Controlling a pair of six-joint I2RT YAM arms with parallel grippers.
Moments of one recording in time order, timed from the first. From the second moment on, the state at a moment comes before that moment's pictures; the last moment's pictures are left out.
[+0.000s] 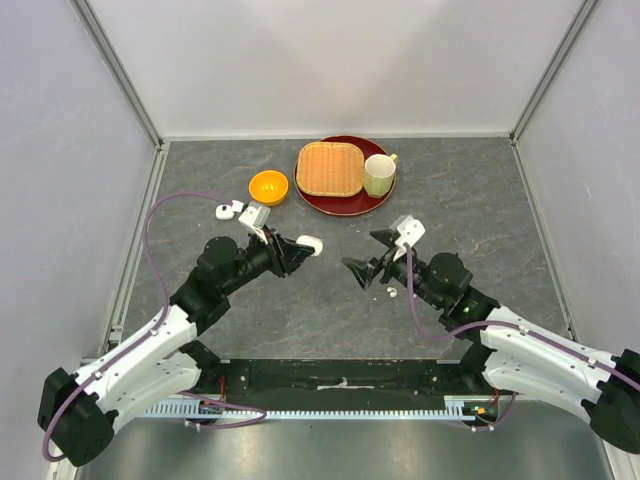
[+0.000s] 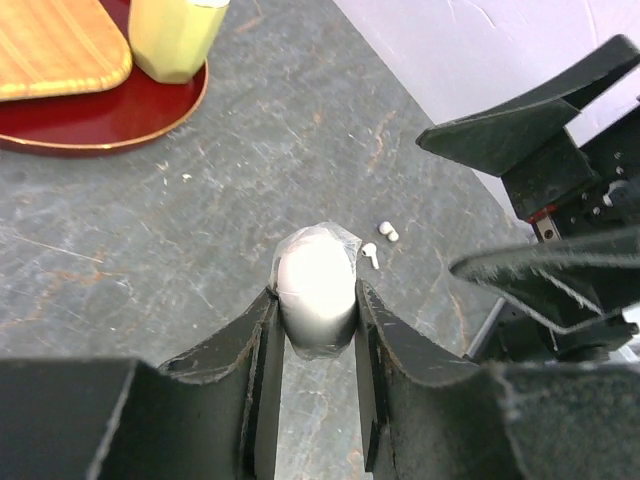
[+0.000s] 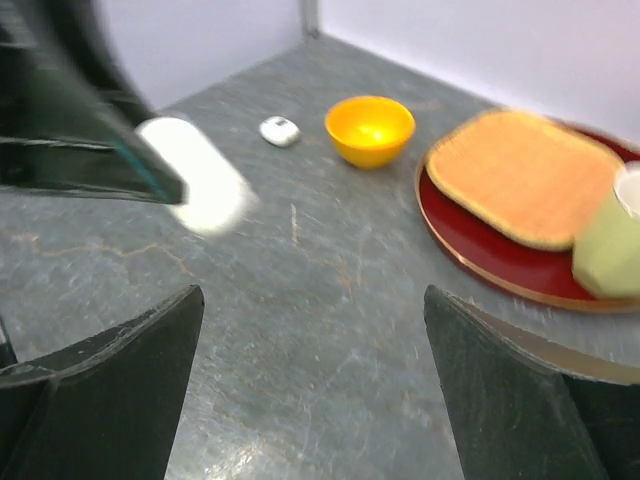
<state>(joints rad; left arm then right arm) -0.64 0.84 0.53 0.19 0.23 -0.51 0.84 0.86 0.45 0.45 -0.04 0.01</state>
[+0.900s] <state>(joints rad) -0.64 0.88 0.51 0.65 0.27 -0.26 0.45 1.09 0.69 0.11 -0.35 1.45</state>
